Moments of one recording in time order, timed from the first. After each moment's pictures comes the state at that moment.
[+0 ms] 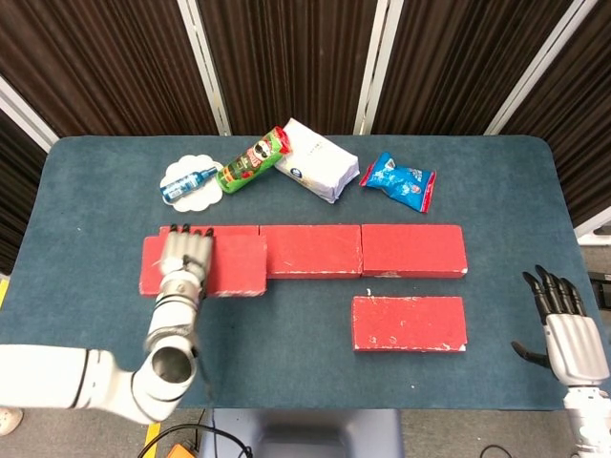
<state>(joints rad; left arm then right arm) -1.37 -1.24 -0.45 -1.94 -0.46 1.38 1.38 0.04 -1.10 0.06 -1.71 -1.49 1.49 -0.03</state>
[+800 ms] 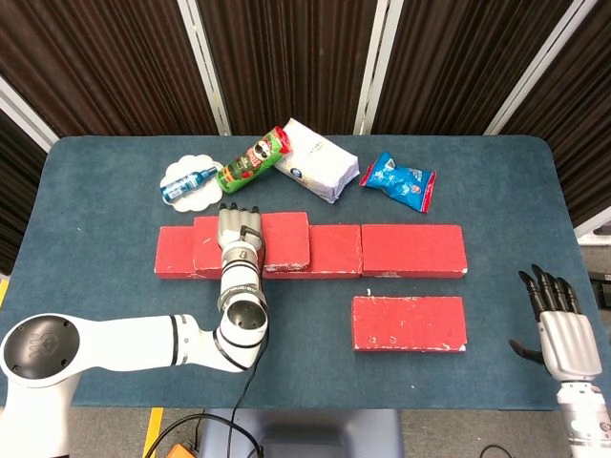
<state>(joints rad) -1.50 -1.54 -0.56 -1.46 -0.50 1.29 1.53 0.06 -1.13 0.07 -1.70 -1.45 1.46 -0.10</state>
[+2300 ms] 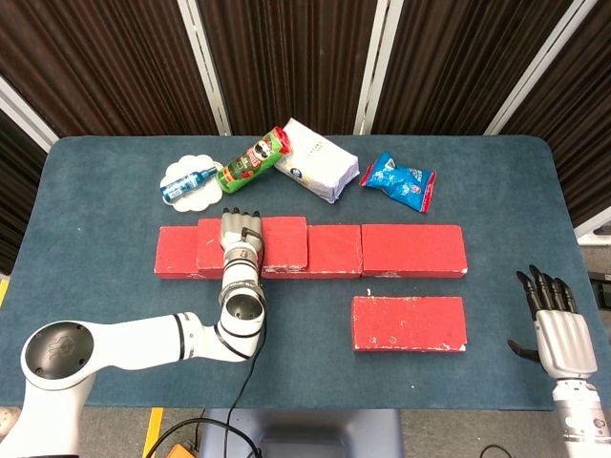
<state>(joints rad) -1.44 -1.64 -0.58 -1.32 -0.44 1.20 1.60 0.07 -1.14 0.07 -1.71 -1.41 1.44 -0.14</state>
